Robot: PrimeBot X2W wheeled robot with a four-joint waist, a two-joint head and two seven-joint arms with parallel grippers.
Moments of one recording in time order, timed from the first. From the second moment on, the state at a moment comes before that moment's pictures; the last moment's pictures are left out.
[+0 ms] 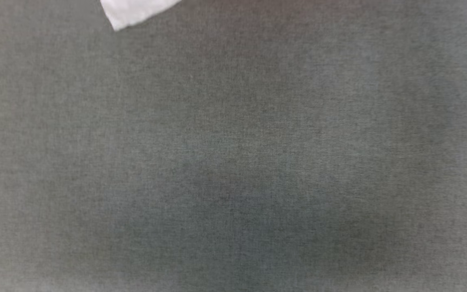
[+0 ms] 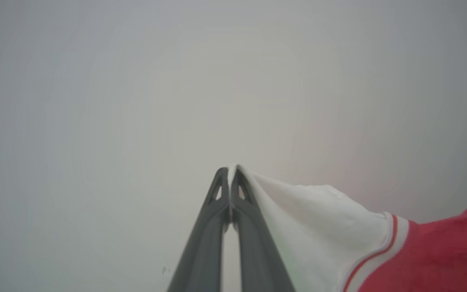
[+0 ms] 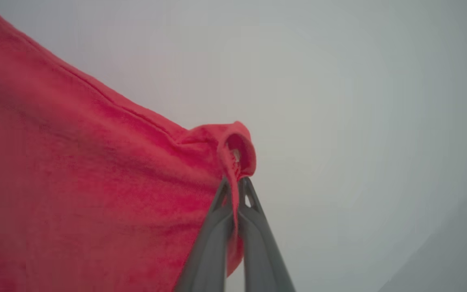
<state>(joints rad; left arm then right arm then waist) -2.05 0.55 -0.93 0.96 -0.78 -0.11 -0.25 -1.51 -0.24 0.09 0.69 -0.07 0.13 -0.03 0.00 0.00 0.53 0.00</state>
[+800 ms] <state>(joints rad) -1.11 0.92 -1.20 0.31 -1.21 -0.02 0.05 -0.84 -0.44 0.47 0.56 0.49 0.13 0.22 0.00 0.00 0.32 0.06</state>
